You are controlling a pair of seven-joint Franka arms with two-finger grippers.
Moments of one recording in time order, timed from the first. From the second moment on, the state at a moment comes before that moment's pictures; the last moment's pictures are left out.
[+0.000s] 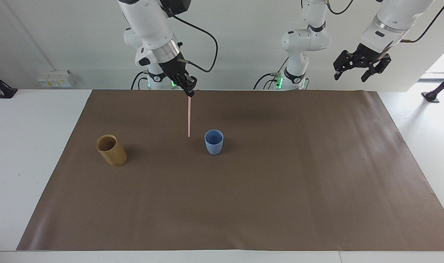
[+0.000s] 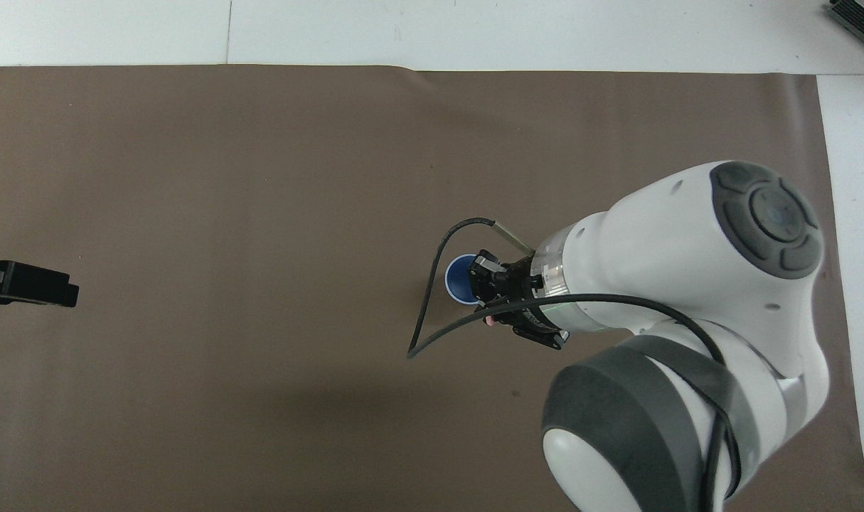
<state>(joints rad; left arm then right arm) 0.02 -0.13 -0.09 -1.60 -0.06 1.40 0.03 0.12 0.00 0.34 -1.75 0.33 1.79 1.09</state>
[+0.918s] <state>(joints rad) 0.02 -0.13 -0.09 -1.60 -0.06 1.40 0.03 0.15 0.03 0.34 -1.94 0.33 2.05 1.05</state>
